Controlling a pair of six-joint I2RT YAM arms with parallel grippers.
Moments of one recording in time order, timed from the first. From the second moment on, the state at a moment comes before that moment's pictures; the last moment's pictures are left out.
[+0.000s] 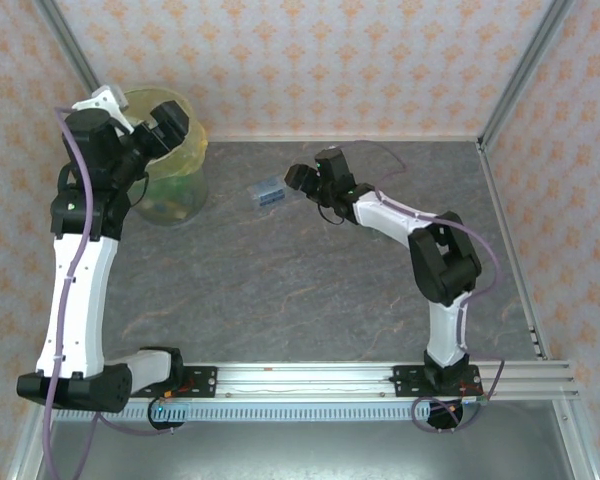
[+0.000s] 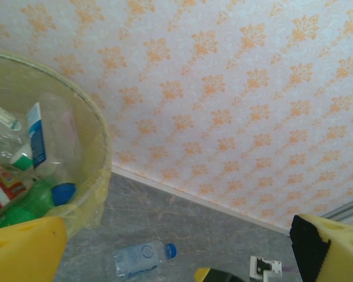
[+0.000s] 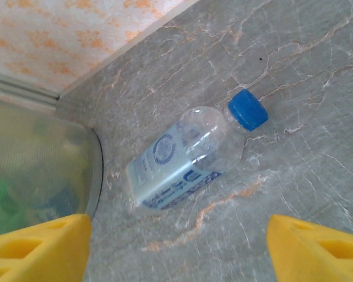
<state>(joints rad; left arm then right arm) 0.02 1.19 1.60 -0.63 0.08 -0.56 0.55 1.99 1.46 -0.05 -0.10 0.89</state>
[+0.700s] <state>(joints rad) 0.02 1.07 1.55 -0.77 0.03 -0.54 0.46 2.31 1.59 0.15 -0.30 1.17</state>
